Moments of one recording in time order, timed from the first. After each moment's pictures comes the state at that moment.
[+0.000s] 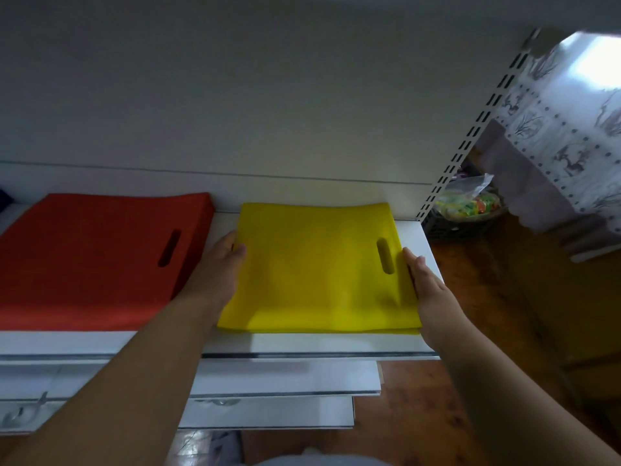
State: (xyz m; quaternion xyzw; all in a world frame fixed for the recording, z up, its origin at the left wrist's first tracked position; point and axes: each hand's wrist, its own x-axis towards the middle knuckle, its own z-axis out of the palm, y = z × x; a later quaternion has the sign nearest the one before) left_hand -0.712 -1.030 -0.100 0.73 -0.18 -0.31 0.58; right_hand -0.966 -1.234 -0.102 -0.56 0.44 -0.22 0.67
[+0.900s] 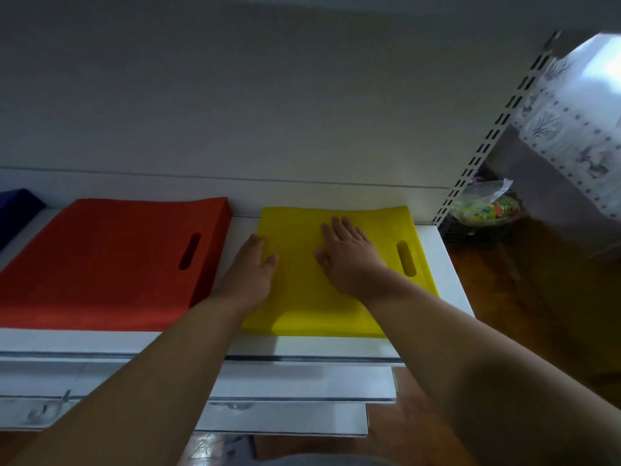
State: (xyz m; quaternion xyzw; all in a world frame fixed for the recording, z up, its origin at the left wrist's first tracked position) left_hand -0.715 -1.040 -0.104 0.84 -0.29 -0.24 0.38; right_hand -0.831 -1.206 -0.096 -0.96 0.25 0.04 0.09
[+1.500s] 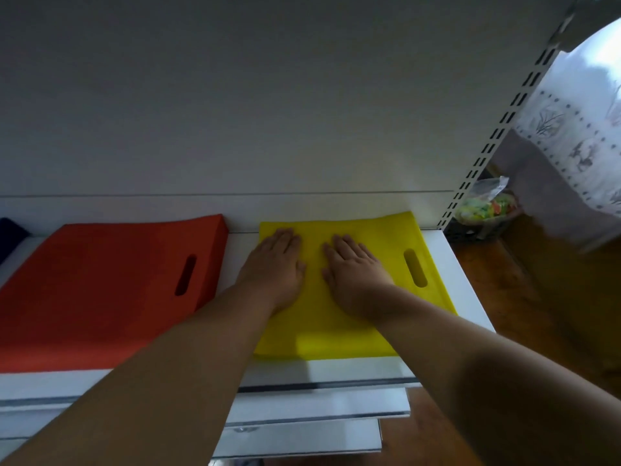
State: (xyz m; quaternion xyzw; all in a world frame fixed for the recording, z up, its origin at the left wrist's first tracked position) left_hand -0.687 -1.094 -0.116 0.85 -0.52 -0.05 0.04; right_hand -0.824 -1.207 -0.112 -0.96 0.25 0.04 0.09
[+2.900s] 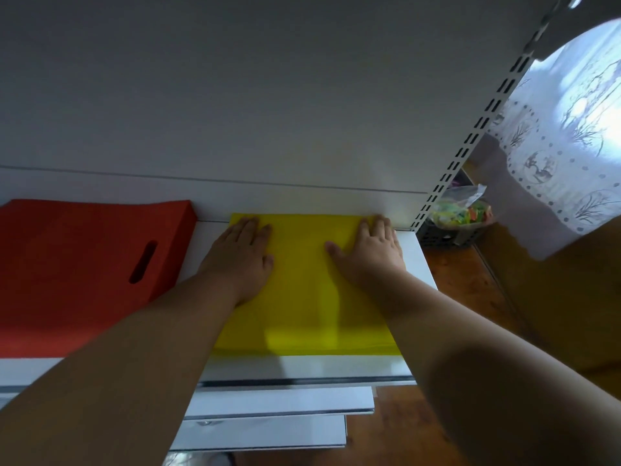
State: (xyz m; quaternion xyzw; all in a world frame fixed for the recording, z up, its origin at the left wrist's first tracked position) left_hand -0.689 -1.098 -0.118 0.87 -0.49 -0.06 0.00; right_hand -0.854 -1.276 -0.110 -0.89 0.45 0.02 0.08
